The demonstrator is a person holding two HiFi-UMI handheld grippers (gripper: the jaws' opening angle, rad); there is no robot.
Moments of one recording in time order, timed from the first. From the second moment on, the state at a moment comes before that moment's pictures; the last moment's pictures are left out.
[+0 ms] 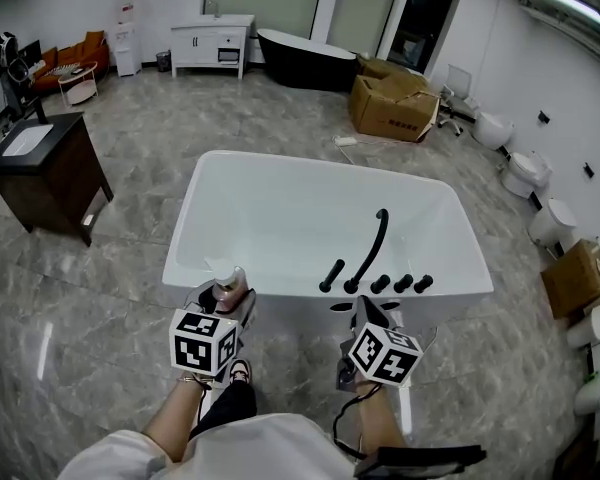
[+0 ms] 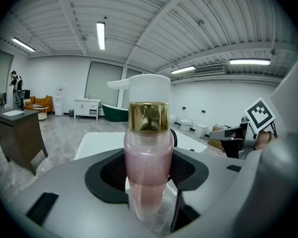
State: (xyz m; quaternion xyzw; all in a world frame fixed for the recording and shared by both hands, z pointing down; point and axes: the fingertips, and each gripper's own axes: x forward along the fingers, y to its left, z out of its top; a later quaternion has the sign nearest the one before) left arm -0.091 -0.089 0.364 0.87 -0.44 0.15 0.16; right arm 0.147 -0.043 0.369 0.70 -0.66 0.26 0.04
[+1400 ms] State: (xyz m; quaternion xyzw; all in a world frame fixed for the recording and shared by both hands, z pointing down) left arm -0.084 -0.287 0.376 0.89 -0.39 0.16 0.17; right arm 0.143 -0.210 0.379 0.73 -0.63 0.28 0.05
